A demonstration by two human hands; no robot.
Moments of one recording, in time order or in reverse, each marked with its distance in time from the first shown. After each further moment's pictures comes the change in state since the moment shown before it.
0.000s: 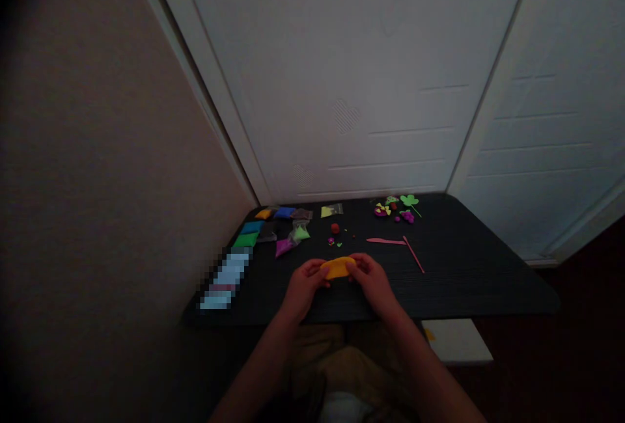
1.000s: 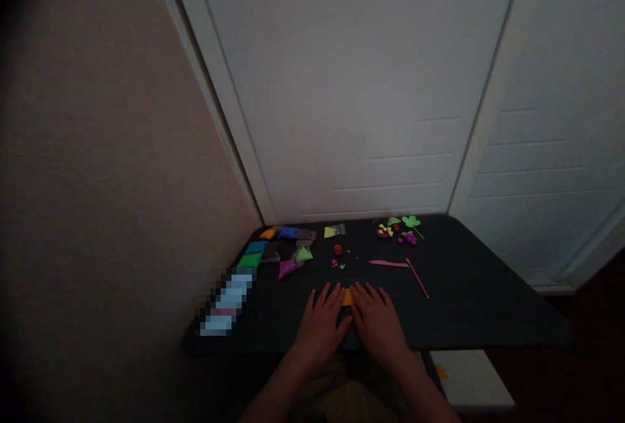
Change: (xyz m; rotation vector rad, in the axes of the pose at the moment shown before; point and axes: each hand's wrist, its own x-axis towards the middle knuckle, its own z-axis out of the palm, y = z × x) left_hand -0.027 -0.009 0.011 1.351 -0.146 0.428; right_hand -0.022 0.006 -0.002 -1.160 -0.115 -0.284
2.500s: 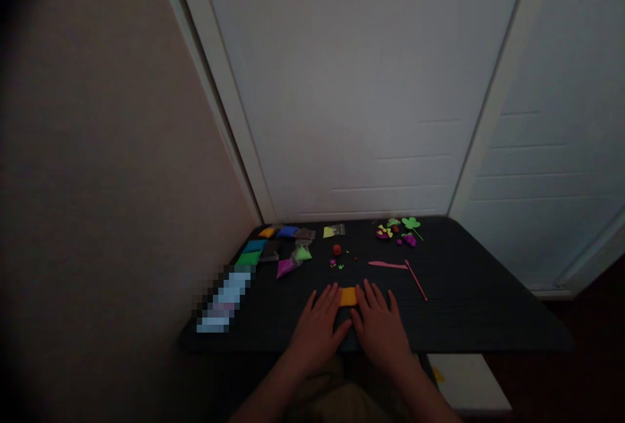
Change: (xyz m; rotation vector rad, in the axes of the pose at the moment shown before) left_hand -0.003 -0.002 -0.003 0.070 -0.023 0.047; right_hand -0.006 0.005 0.001 -0.274 -0.022 0.043
